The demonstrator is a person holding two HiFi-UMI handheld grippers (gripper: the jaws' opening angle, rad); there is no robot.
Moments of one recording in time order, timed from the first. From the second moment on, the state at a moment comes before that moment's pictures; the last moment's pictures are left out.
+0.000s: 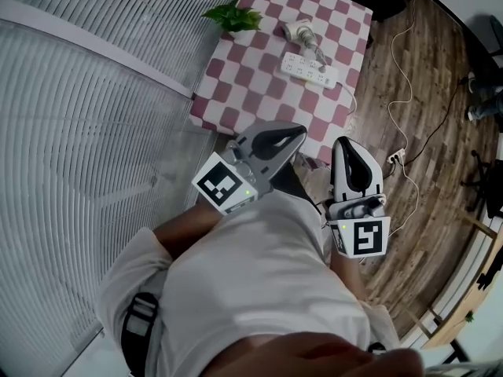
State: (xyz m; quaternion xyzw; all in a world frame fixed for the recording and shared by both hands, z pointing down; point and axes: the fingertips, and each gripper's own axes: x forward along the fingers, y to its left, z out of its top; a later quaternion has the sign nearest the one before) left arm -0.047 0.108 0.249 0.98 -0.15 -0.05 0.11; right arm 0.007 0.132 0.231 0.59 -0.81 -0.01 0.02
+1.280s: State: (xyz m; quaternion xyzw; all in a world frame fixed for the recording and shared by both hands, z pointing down) left arm 0.049 -0.001 0.266 0.98 -0.19 -0.01 0.10; right arm 0.094 0.019 0.248 0.57 -0.82 0.01 0.03
